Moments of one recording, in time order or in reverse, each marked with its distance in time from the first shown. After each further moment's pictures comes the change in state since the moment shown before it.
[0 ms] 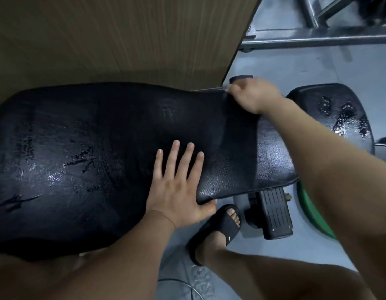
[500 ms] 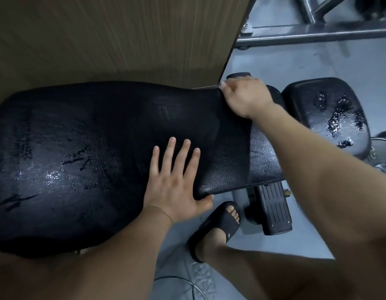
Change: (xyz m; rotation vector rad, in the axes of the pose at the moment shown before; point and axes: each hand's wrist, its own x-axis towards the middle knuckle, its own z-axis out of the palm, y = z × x) left_hand 0.000 0.003 0.000 0.027 0.003 -0.015; right_hand -0.005 0.008 0.025 -0.117 0.193 -0.090
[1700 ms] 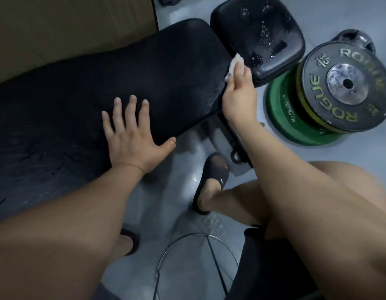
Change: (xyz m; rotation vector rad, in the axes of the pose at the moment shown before) left_hand -0.006 0.008 0.006 0.088 0.104 -0.010; right_hand -0.208 0.017 0.064 0.781 0.519 0.695
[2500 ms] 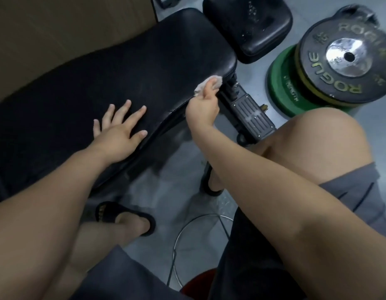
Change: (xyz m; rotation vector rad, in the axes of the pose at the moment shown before) left_hand -0.045 -0.074 -0.039 -0.160 -0.460 0.065; right_hand -0.129 -0.059 0.035 0.655 0.008 0.523
